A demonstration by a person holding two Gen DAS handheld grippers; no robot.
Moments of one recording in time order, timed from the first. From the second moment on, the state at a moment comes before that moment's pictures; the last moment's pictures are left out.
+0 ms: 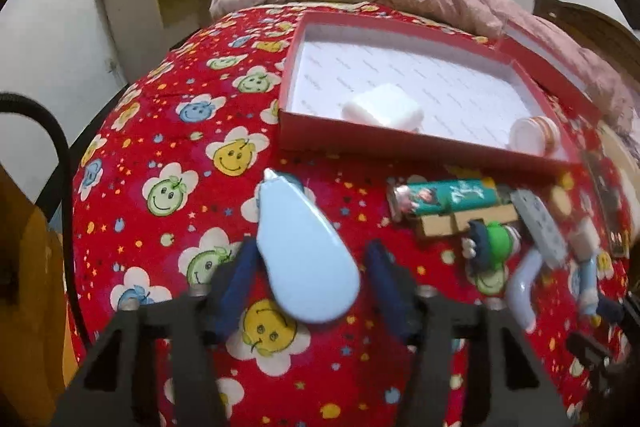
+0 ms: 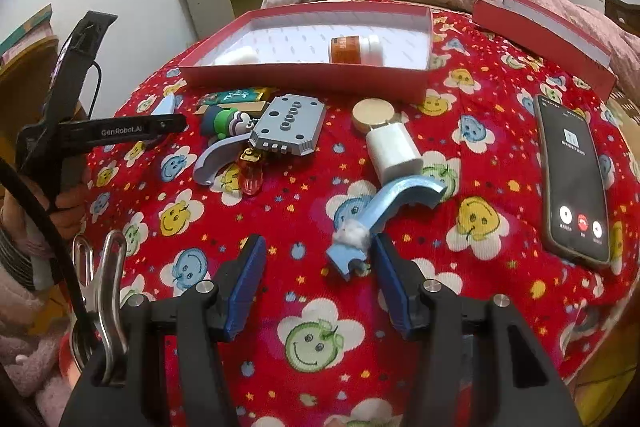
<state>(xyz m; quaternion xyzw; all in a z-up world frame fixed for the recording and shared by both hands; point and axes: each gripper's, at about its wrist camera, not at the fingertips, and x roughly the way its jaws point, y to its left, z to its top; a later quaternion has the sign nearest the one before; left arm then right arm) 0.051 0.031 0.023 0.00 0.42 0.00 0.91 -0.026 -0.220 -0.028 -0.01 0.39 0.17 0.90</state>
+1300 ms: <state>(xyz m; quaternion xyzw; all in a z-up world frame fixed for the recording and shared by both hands) 0.033 0.030 0.022 -0.01 0.41 -0.04 0.91 -0.013 -0.242 -0.025 0.06 0.37 0.07 0.92</state>
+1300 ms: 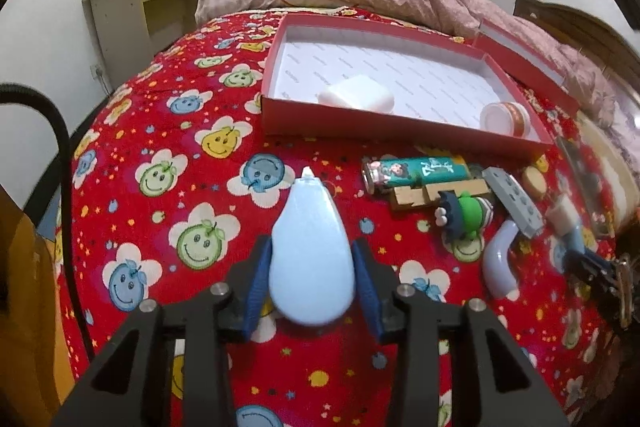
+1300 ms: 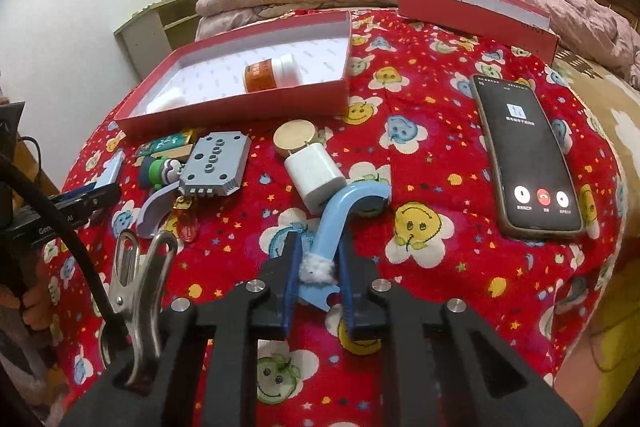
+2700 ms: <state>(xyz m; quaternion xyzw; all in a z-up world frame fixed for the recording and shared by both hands) 0.041 0.023 0.106 -0.04 0.35 -0.09 0.93 0.005 -0.206 0.049 0.01 0.34 0.14 0.93</state>
